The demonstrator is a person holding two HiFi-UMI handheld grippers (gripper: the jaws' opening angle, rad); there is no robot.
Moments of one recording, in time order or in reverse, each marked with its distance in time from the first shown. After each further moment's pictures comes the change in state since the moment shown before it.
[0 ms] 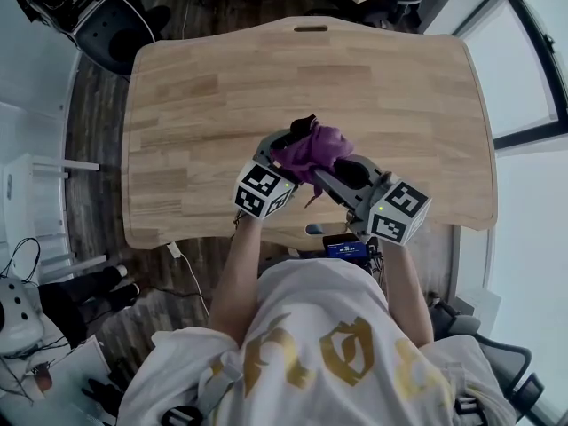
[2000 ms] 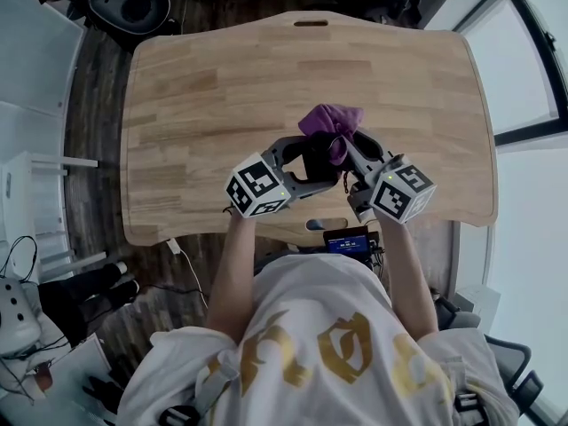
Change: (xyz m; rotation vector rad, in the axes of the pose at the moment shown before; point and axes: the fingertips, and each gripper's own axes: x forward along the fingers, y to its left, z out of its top) left arm -0.010 -0.064 0.015 0.054 0.009 -0.386; right arm -0.012 -0.075 0.011 0.100 -0.135 -0.251
